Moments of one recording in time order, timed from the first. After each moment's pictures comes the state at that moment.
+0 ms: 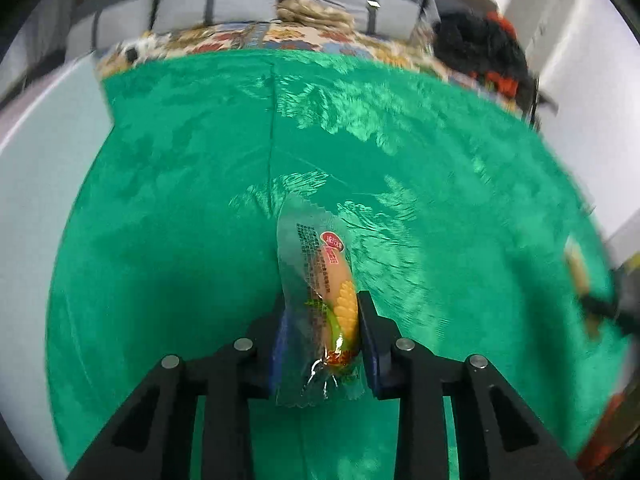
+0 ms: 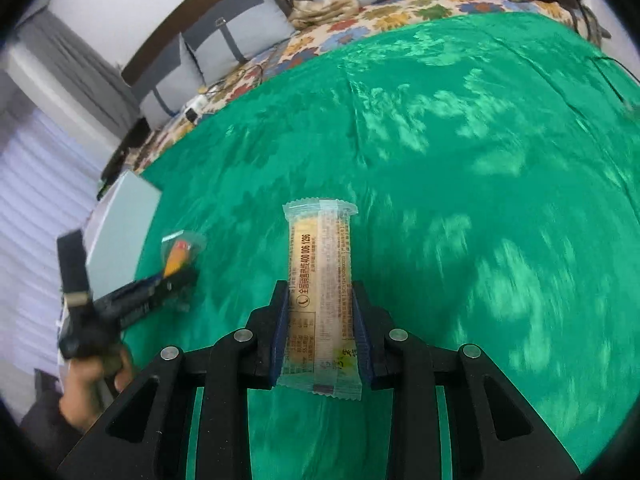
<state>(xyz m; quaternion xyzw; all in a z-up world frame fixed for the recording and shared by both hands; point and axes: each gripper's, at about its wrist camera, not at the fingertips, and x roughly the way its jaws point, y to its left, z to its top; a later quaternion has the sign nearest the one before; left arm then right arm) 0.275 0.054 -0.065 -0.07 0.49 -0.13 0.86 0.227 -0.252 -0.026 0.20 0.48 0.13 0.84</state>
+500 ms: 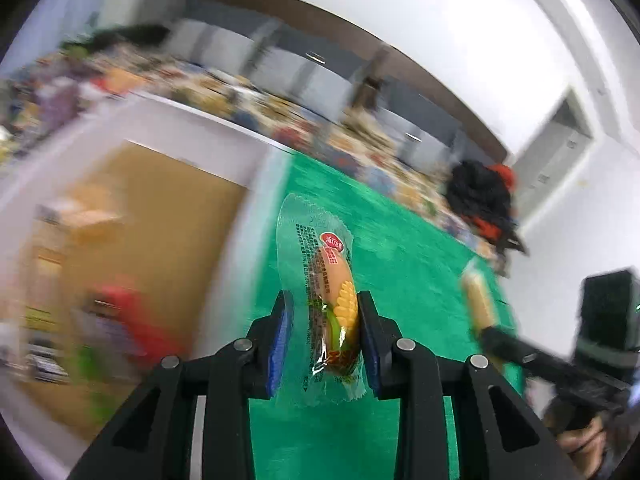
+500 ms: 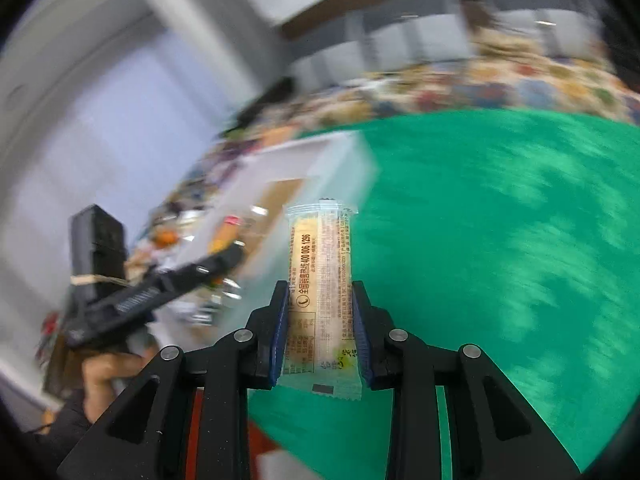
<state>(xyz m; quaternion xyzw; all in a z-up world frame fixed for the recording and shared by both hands) 0.129 0.267 0.077 -0.23 0.36 -0.05 0.90 0.184 -0.023 0.109 0.12 0.42 0.38 0.82</state>
